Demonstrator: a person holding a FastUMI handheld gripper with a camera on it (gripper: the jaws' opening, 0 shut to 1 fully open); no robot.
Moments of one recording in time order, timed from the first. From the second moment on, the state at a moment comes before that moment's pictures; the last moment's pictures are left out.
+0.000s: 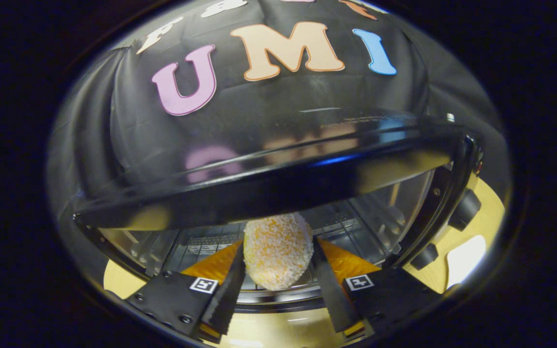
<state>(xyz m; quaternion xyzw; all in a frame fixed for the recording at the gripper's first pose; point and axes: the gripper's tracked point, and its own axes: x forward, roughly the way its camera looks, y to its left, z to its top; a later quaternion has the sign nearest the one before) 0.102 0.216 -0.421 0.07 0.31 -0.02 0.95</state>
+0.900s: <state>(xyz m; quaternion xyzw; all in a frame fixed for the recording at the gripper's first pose) -0.046 0.216 -0.341 0.04 0.31 0.17 0.93</state>
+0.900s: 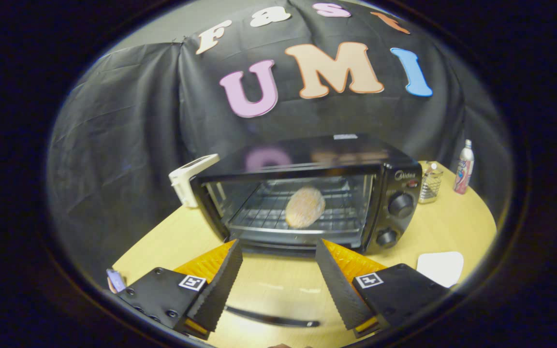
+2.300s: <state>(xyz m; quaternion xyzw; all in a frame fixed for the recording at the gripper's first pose) -0.148 0.181 -0.442 0.04 0.40 0.11 0.91</state>
